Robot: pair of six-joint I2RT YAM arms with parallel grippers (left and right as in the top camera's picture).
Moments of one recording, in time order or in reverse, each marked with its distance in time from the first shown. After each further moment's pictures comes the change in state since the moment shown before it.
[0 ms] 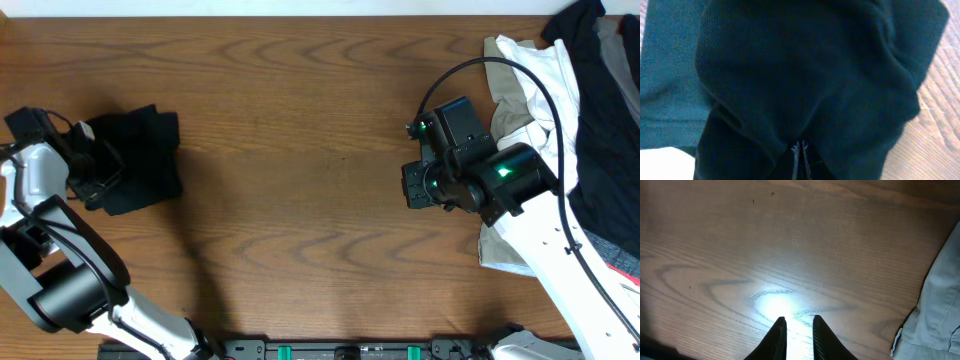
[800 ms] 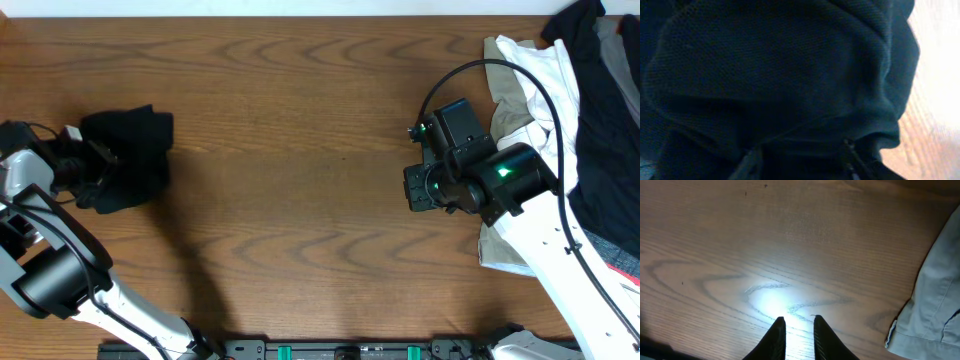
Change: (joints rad) left arm 0.097 0.134 0.048 0.090 0.203 -0.053; right arm 0.000 0.000 0.000 -0.031 0.021 0.000
